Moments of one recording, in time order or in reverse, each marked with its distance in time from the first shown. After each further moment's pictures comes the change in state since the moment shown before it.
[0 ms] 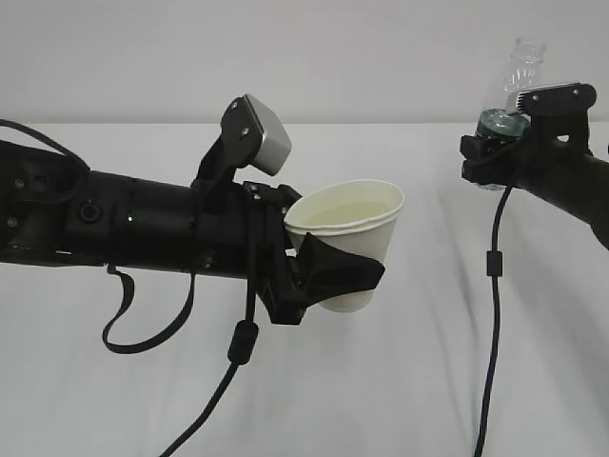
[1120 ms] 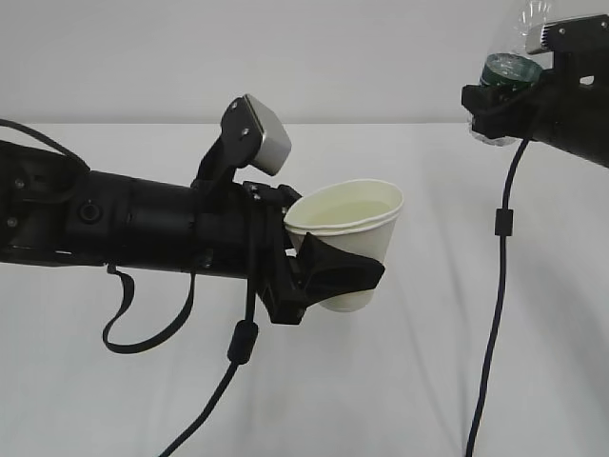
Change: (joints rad) left arm 0.000 0.000 0.000 0.000 0.000 0.000; right arm 0.001 -0.209 0.000 -0.199 0.115 0.186
